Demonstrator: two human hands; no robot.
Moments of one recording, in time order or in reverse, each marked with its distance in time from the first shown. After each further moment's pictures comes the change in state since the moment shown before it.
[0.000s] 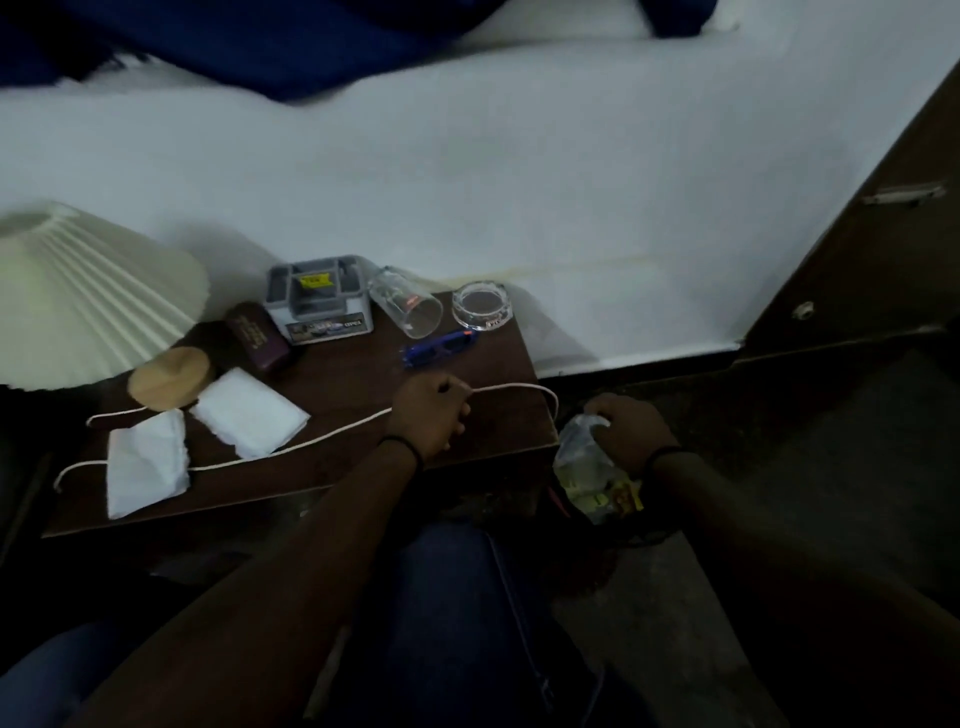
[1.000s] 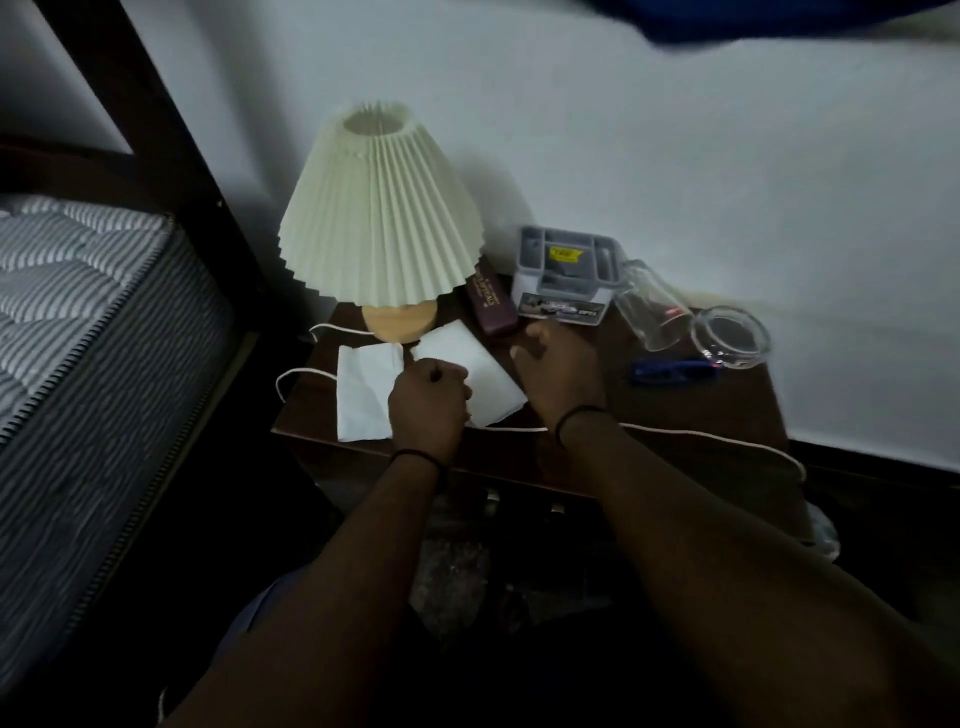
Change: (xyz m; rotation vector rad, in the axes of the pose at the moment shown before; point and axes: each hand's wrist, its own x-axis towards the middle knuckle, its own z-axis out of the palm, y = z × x) left_hand -0.010 -0.124 -0.197 -0.436 0.601 -0.202; right_hand 0.062 -0.344 0.137 0.285 0.141 -0.338
